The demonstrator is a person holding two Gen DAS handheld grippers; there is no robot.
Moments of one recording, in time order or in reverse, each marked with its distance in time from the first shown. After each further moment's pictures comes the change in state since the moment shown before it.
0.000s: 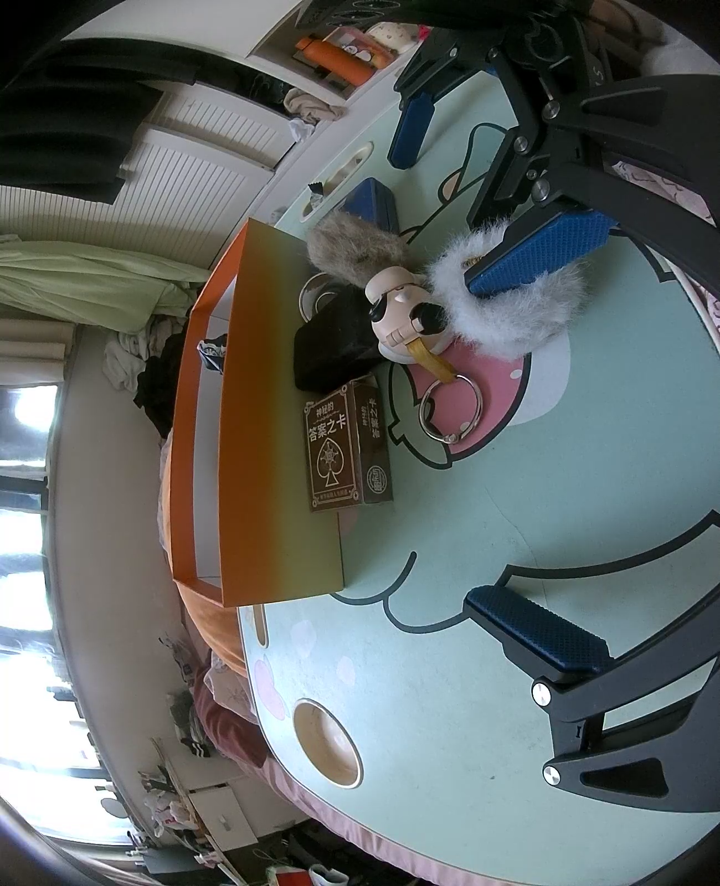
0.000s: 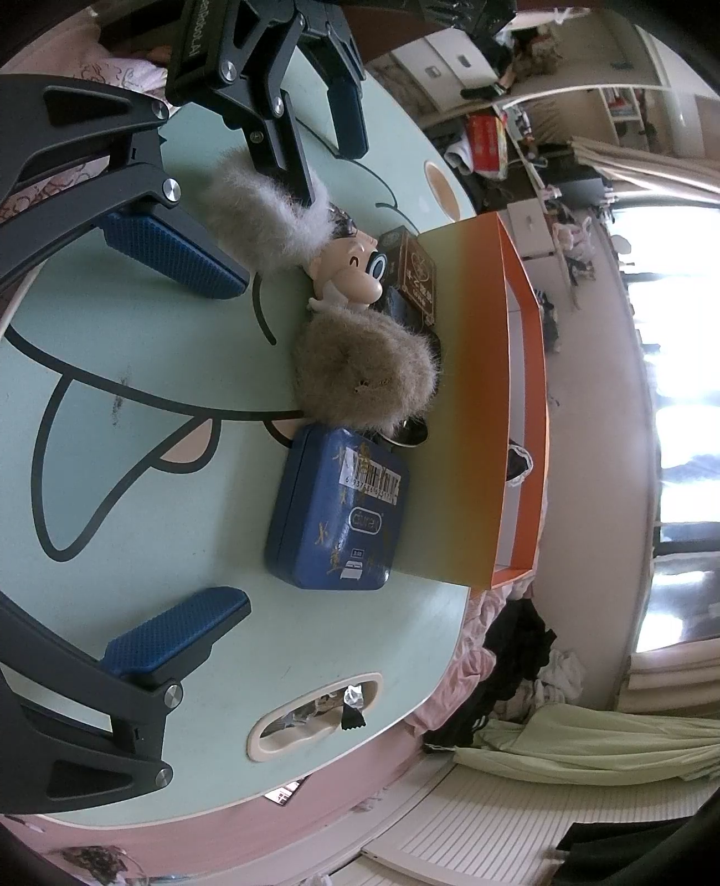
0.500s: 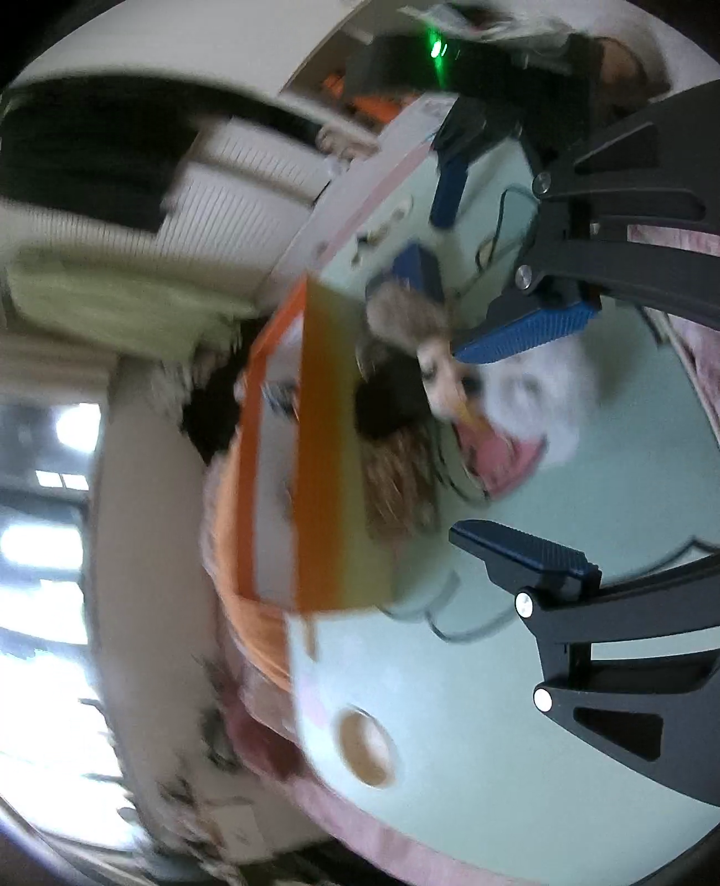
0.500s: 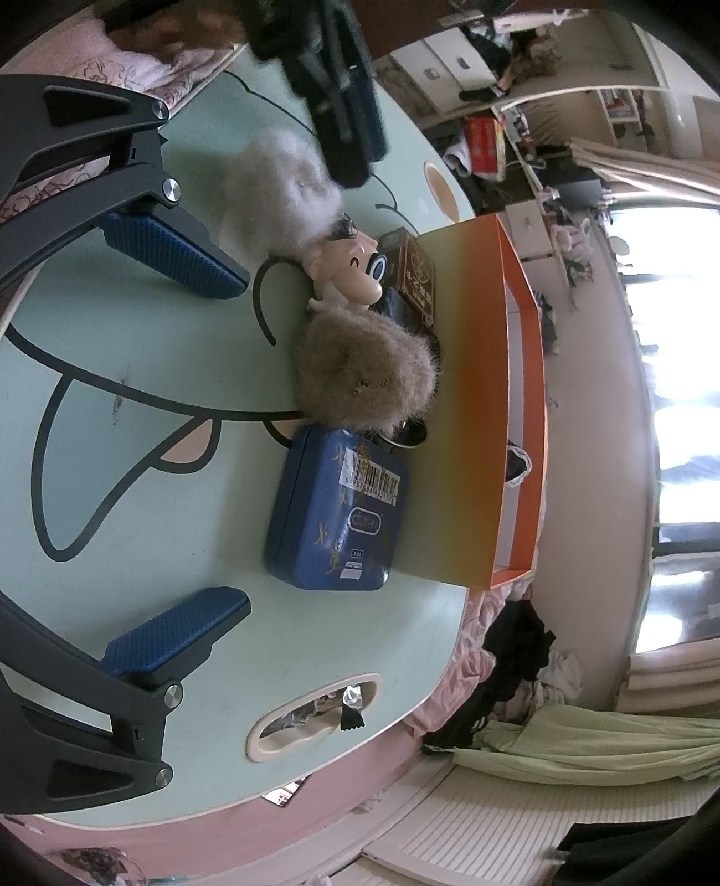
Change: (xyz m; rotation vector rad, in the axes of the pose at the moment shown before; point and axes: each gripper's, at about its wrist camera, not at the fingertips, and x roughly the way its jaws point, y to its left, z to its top) left arm -0.035 -0.011 0.008 0.031 -0.127 -0.093; right arm -0.001 0.000 0.002 0.002 -0.002 0.004
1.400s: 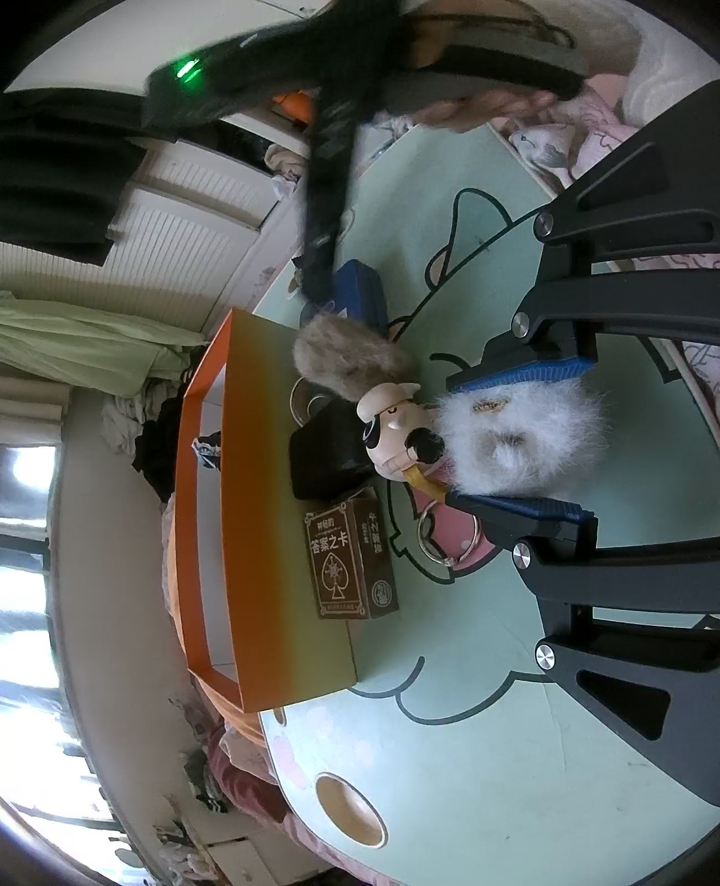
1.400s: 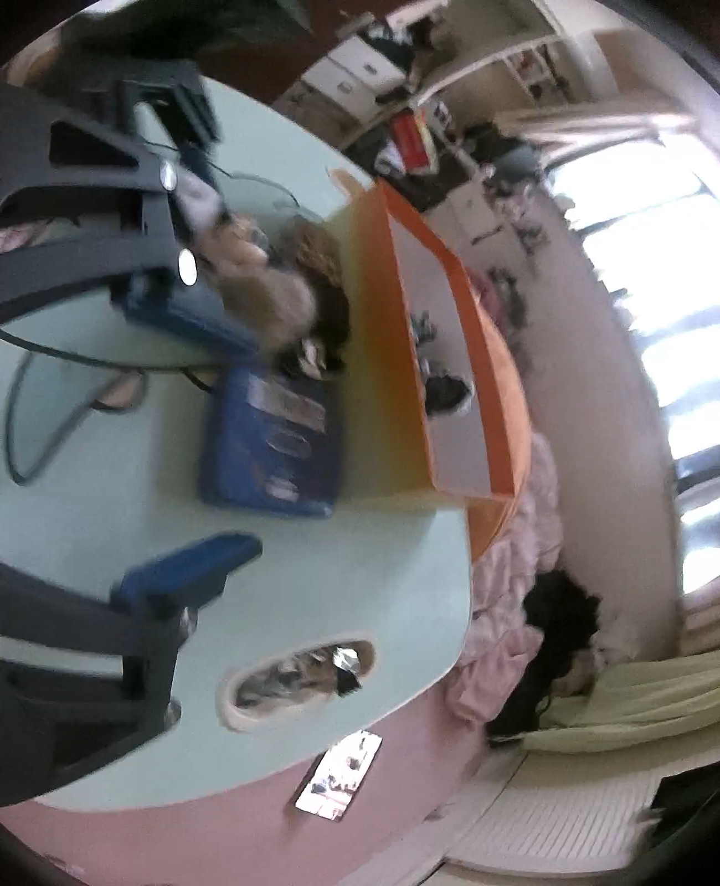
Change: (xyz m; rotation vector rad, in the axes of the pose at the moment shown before) left arm 0.035 -0.016 -0.014 0.024 0.127 -0.057; right arm 0.004 -0.054 0.060 0.243 0.050 0.050
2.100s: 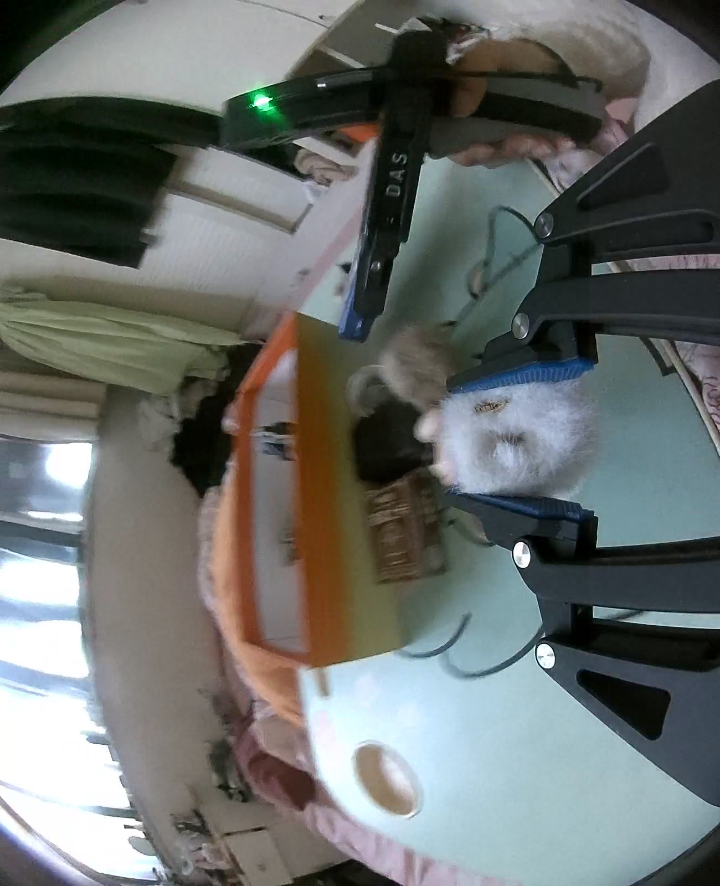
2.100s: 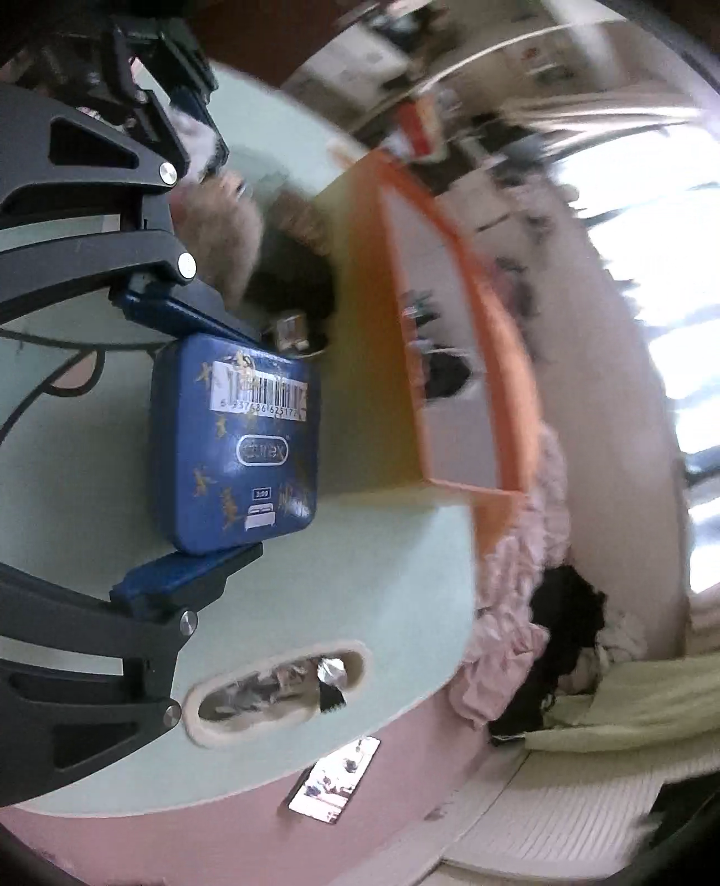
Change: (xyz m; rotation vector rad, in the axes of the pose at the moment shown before) left arm -0.039 0.013 0.016 -0.008 -0.110 -0.010; right arm 0.006 0.002 0.009 0.015 -0.075 0.043
